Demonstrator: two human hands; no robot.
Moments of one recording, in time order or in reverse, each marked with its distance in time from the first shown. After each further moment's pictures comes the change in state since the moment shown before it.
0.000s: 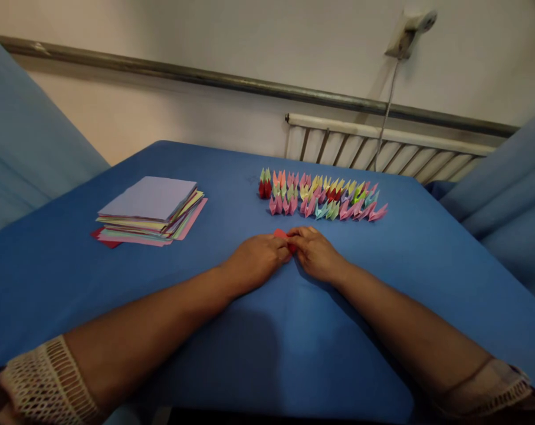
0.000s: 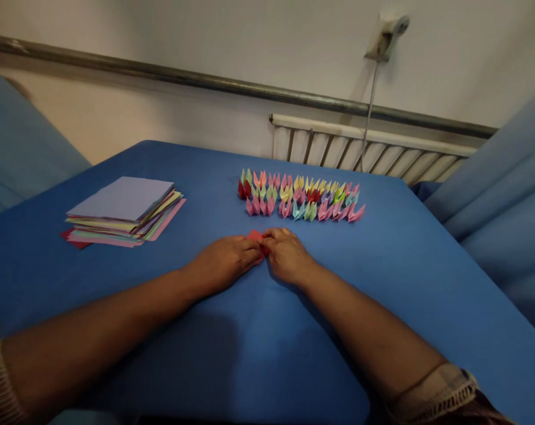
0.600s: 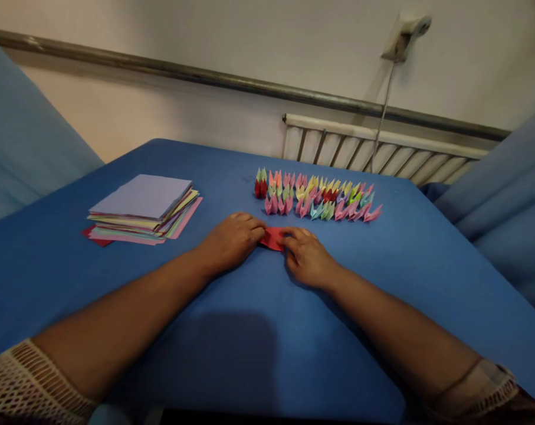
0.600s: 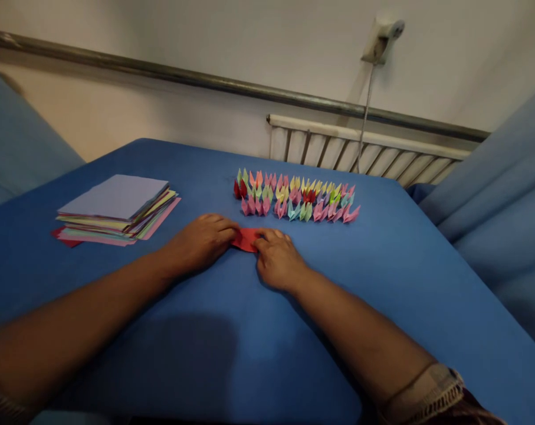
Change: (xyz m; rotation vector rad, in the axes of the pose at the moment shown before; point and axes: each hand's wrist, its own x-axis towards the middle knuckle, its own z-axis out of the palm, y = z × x) left_hand -0.010 -0.045 -0.018 0.184 0.068 -0.035; right_hand -0.005 -0.013 -0.004 -0.017 0.000 0.052
